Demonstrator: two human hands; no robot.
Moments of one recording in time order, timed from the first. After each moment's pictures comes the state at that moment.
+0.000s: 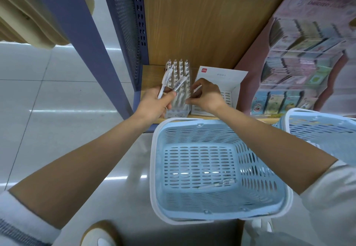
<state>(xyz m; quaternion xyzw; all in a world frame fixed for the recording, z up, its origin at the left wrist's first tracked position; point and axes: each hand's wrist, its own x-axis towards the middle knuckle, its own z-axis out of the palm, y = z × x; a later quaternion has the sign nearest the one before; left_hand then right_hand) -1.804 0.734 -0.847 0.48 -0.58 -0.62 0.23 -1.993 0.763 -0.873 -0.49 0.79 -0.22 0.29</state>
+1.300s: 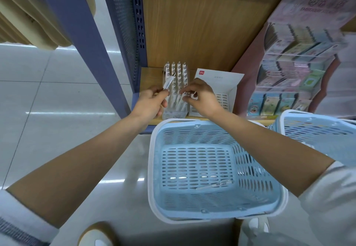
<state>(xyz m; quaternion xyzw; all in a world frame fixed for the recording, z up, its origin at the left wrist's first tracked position) -1.805 0.728 -0.849 0.51 -0.53 -0.64 0.22 -1.987 0.765 -0.884 -0.63 0.70 -0.29 0.18</state>
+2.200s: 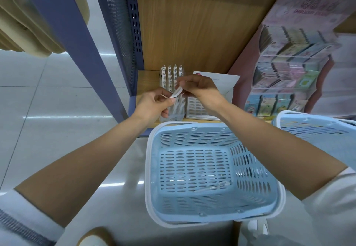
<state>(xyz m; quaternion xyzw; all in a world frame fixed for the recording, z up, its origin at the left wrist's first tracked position) -1.813 0.726 -0.859 0.47 -0.59 -0.61 0.23 -1.985 0.762 -0.842 -0.41 0.62 -0.47 0.47</state>
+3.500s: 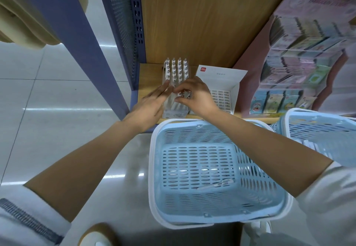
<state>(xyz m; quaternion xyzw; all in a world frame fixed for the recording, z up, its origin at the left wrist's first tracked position) -1.785 0.706 -0.897 0.32 -0.90 -0.28 0.04 -1.973 0.756 -0.890 -0.65 0.69 -0.28 0.16</state>
